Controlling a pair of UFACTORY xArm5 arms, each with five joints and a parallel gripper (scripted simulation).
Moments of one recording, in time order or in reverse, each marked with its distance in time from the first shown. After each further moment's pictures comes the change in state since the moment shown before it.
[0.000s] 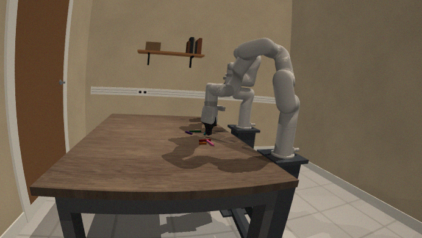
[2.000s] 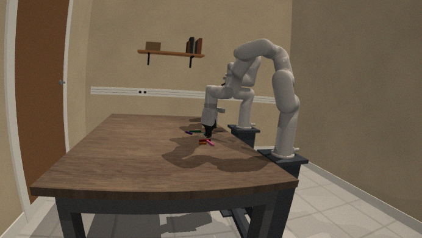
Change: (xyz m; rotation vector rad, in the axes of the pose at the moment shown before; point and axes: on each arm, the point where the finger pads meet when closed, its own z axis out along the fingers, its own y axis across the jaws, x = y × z) left arm 0.000 0.000 0.012 0.000 0.000 0.000; right arm 0.000 0.000 0.000 0.000 0.000 0.000
